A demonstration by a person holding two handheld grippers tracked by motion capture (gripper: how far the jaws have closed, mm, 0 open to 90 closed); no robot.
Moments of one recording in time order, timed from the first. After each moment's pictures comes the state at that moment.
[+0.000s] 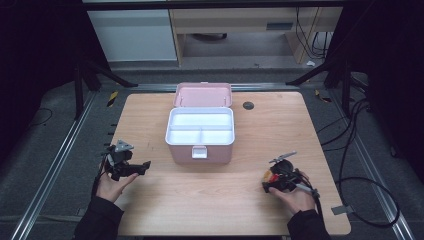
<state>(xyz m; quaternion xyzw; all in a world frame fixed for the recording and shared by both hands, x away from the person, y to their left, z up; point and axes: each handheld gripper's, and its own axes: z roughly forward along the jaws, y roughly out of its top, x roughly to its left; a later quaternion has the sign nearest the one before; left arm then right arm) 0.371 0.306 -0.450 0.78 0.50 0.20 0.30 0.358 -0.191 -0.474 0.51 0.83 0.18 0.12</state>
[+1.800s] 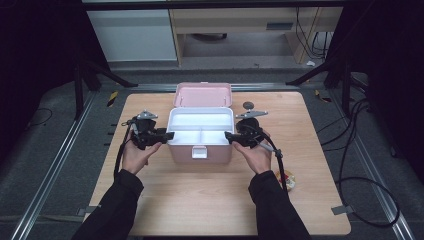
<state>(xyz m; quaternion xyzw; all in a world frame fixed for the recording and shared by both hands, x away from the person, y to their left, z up) 0.441 0.238 -0.402 0.79 0.46 0.14 0.38 0.444 -0.091 -0.405 0.45 0.78 0.39 0.17</state>
